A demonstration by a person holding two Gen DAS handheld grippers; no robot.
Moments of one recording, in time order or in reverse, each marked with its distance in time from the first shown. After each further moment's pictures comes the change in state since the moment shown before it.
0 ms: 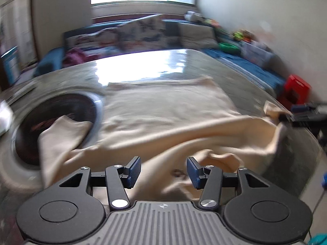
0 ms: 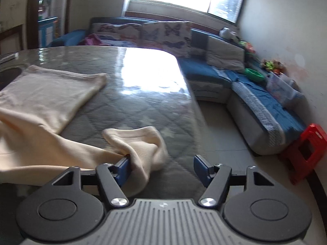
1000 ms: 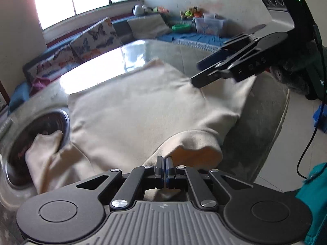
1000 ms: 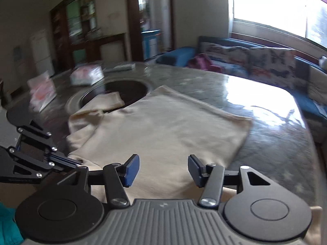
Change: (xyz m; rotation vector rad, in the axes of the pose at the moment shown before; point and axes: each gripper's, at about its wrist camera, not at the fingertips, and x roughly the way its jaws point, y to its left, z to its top) left arm -0.023 -0.039 -0.040 0.277 0.057 -0.083; right arm -0.053 0.117 0.033 -0.267 -0.103 0.646
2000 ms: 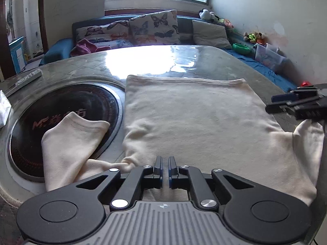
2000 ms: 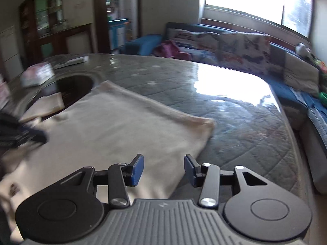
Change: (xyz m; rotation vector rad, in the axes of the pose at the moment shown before) left arm 0.059 0.120 0.016 -0.405 -0.038 0.146; right arm 0.056 -0.093 0.031 0.130 0.064 -0.204
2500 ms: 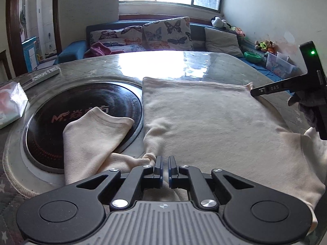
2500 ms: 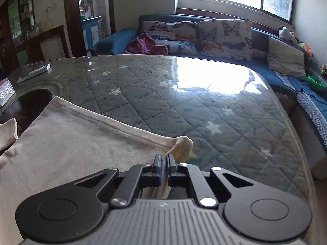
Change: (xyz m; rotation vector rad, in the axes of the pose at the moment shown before) left arm -0.014 0.016 -0.013 -0.045 -0.047 0.056; right arm 0.090 -0.022 0.043 0.065 0.042 -0.073
